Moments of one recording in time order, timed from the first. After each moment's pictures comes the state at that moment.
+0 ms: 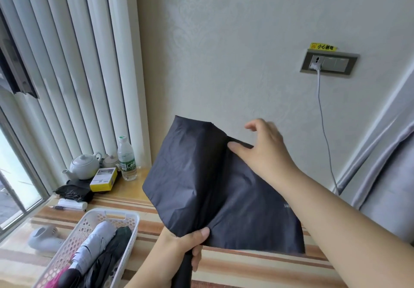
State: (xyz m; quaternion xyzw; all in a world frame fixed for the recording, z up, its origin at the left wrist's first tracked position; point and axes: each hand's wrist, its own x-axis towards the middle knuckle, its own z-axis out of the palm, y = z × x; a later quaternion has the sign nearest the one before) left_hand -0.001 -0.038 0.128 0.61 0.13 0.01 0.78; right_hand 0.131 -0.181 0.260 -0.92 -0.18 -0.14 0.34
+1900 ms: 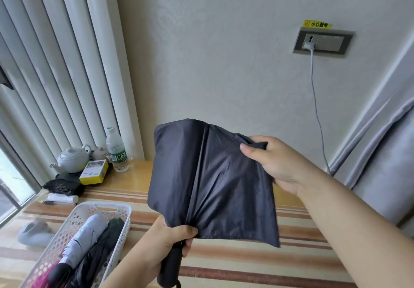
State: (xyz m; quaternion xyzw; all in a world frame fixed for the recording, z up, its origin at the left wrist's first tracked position) left_hand 0.011 -0.034 0.111 0.61 0.10 -0.05 0.79; right_hand 0.136 -0.225 0.234 -0.76 -0.16 0.17 0.61
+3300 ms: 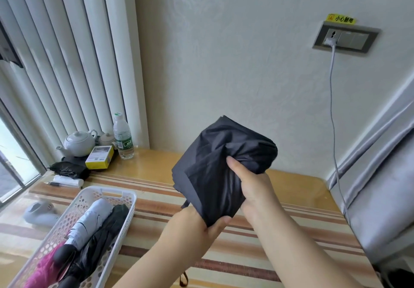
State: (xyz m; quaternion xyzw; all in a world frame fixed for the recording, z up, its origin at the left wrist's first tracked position) left_hand 0.014 -0.059 0.123 0.95 0.04 0.05 0.29; right_hand 0.104 -0.167 0.163 -0.58 0.06 0.12 0.80
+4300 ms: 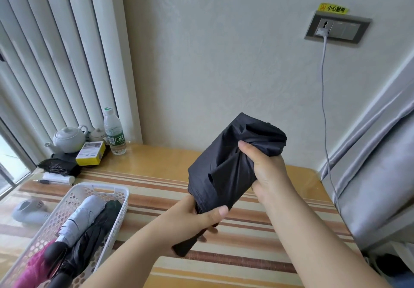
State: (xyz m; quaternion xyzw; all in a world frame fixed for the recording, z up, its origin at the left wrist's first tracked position) left_hand 0.019 -0.055 0.141 0.73 0.04 -0.15 0.66; right_hand 0.124 -0.194 0.183 -0.56 0.06 0.06 0.82
